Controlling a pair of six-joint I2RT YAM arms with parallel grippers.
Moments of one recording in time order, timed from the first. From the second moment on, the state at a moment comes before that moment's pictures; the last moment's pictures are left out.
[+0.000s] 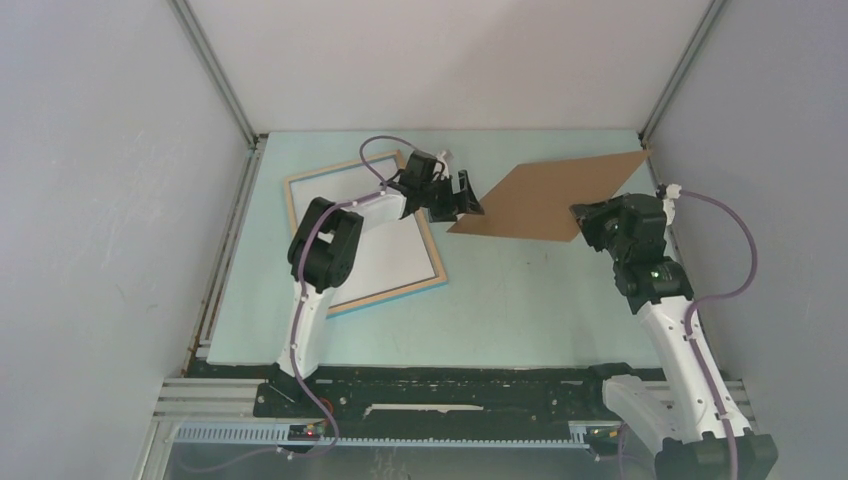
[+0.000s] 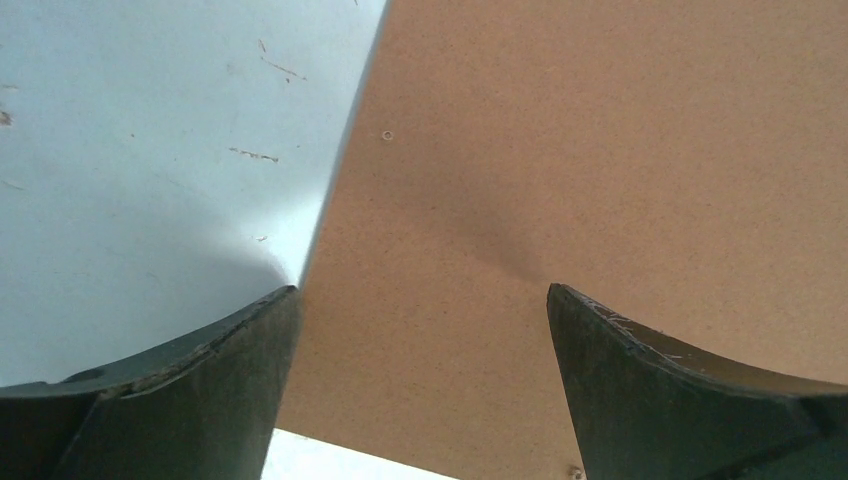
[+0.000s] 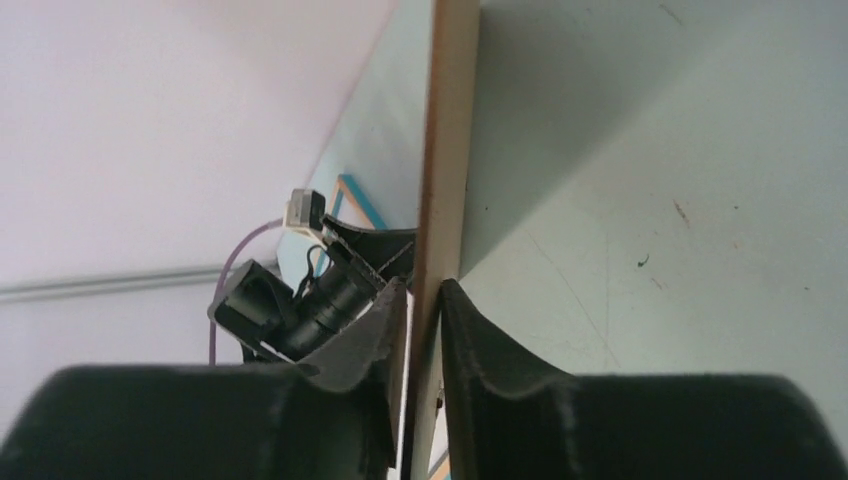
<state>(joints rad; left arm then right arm) -0.51 2.27 1.65 -0.09 0.48 -0.64 0.09 0.88 0.86 -0.39 0.04 1.11</state>
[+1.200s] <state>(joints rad) -0.48 0.95 1.01 -0.32 0.19 -1.03 0.31 0.83 1.06 -0.38 -0.34 -0.17</state>
